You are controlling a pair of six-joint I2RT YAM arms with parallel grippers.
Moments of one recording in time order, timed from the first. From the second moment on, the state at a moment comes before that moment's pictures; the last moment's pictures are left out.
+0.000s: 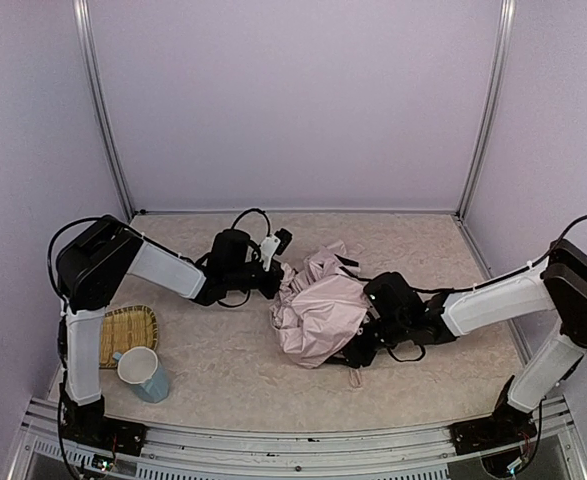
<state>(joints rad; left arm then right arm) -0.66 2.10 1.14 0.55 0.35 0.00 0.88 1.62 0.69 0.12 -0.30 0.02</state>
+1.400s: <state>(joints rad) -0.78 1.33 0.76 0.55 0.09 0.01 0.99 1.81 1.06 -0.44 -0.25 -0.26</state>
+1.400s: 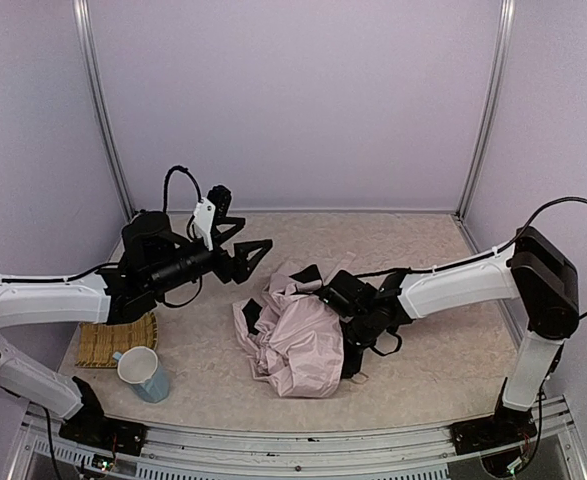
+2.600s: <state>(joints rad) -0.85 0.92 0.55 0.44 -0.15 -0.05 0.75 1.27 1.10 -0.26 -0.26 -0.20</state>
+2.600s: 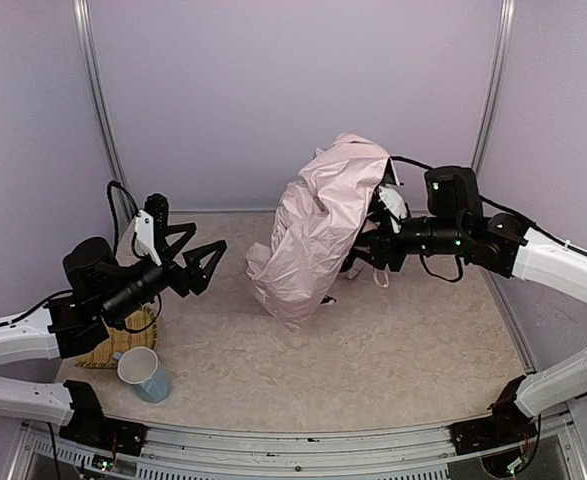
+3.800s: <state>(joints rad) -1.07 1.31 0.78 0.69 0.37 0.05 0.61 1.19 1.13 -0.02 -0.33 -0.06</state>
